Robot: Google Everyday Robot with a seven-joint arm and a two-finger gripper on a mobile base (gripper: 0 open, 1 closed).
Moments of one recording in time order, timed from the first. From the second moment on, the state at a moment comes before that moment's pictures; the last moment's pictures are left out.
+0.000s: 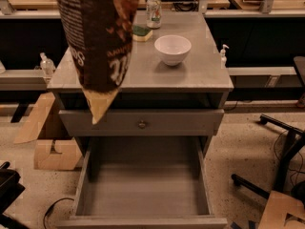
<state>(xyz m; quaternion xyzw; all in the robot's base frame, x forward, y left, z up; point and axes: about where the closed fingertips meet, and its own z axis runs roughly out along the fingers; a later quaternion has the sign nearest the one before) 0.449 0.028 1.160 -0.05 0.88 0.43 0.17</state>
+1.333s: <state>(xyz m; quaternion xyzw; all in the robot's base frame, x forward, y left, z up) 0.414 0.001 1.081 0.00 0.89 0.45 0.12</state>
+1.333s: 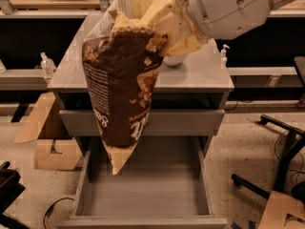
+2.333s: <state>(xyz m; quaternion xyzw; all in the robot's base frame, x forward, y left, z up) 0.441 0.038 0.932 0.07 0.84 0.53 0.08</state>
